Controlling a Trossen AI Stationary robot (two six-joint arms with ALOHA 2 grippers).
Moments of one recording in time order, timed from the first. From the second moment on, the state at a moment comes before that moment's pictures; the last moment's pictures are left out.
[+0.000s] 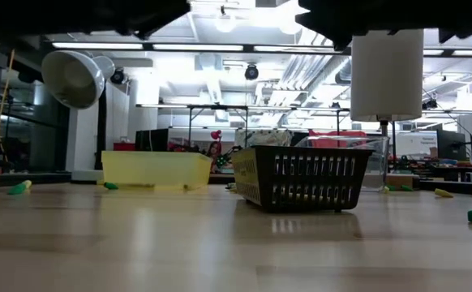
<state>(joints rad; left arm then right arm) -0.22 1.20 0.34 1.02 -0.28 0.35 0.10 1.08 0.49 0.63 0.15 -0.07</state>
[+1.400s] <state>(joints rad) -0.26 1.16 0.32 1.03 -0.32 0.37 0.78 1.51 0.78 -0.72 -0.25 2.12</state>
